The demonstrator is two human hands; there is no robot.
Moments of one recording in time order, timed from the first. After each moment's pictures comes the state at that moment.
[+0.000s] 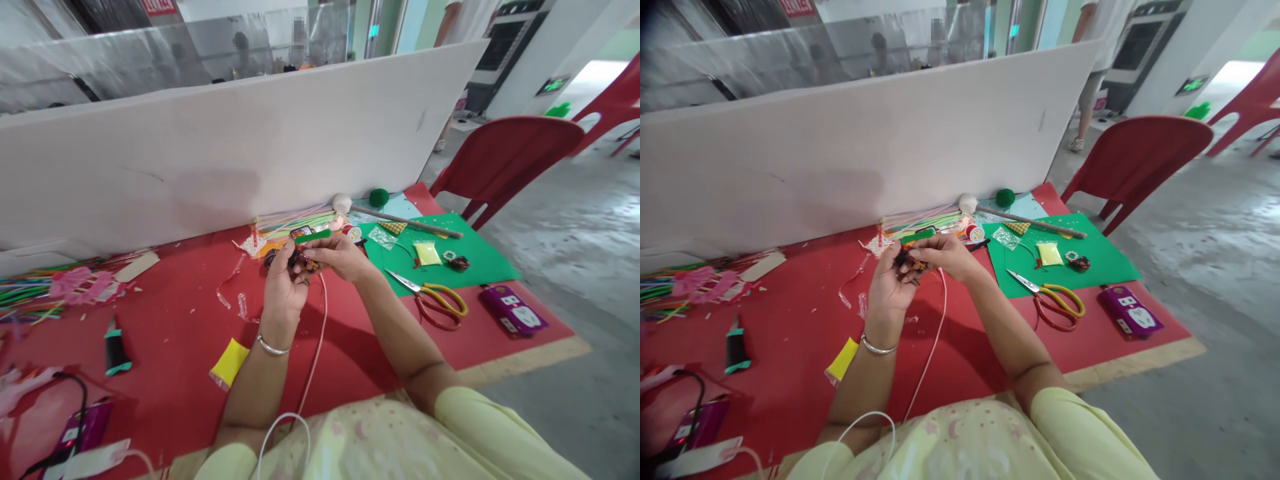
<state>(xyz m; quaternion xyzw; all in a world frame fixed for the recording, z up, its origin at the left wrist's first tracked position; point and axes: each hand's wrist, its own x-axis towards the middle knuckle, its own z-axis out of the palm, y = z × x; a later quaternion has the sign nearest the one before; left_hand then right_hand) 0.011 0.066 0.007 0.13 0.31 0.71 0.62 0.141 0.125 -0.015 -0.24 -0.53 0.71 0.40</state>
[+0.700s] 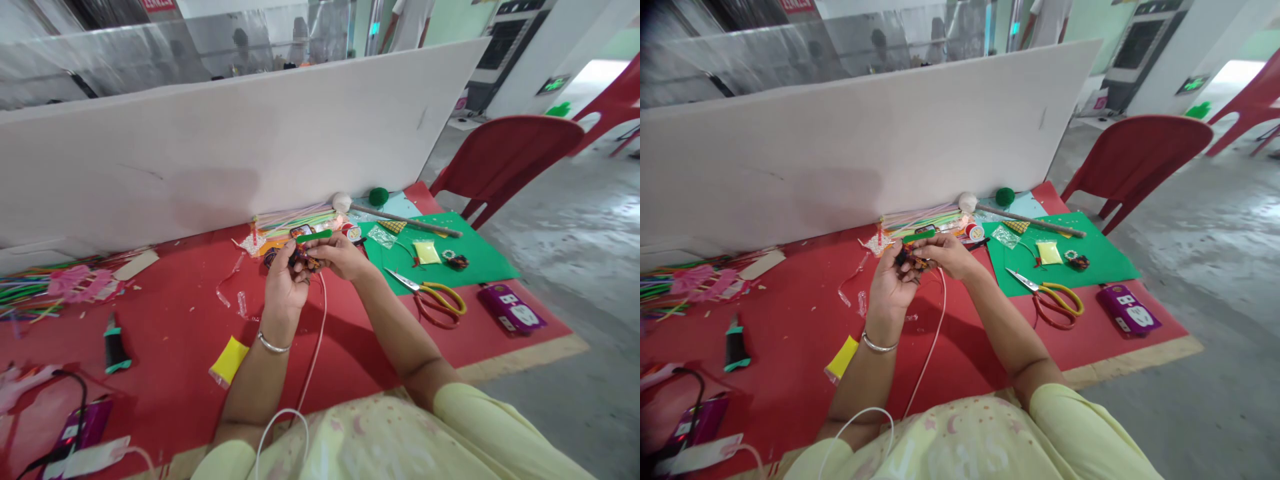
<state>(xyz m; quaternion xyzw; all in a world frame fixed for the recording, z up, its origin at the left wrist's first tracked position) 0.013 0.066 0.007 0.12 0.31 0.70 0.63 0.137 0.129 -0.019 -0.22 -0.47 0.75 0.40</state>
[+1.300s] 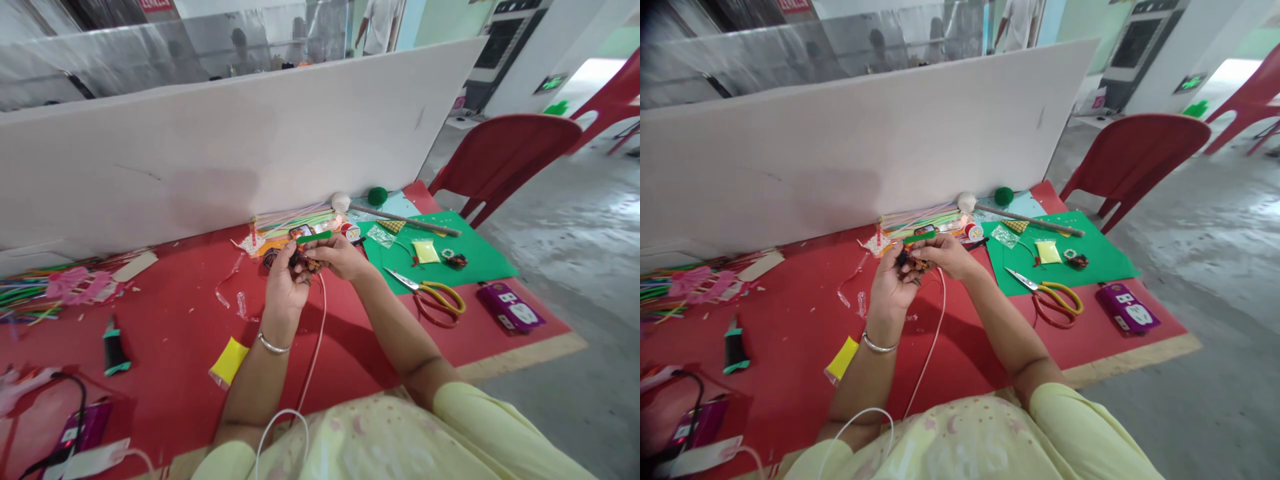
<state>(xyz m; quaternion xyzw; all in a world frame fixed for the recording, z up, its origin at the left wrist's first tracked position) 0.014 0.067 0.006 0.10 0.34 0.69 0.63 0.137 0.126 -0.017 -0.19 -0.50 0.75 0.39</state>
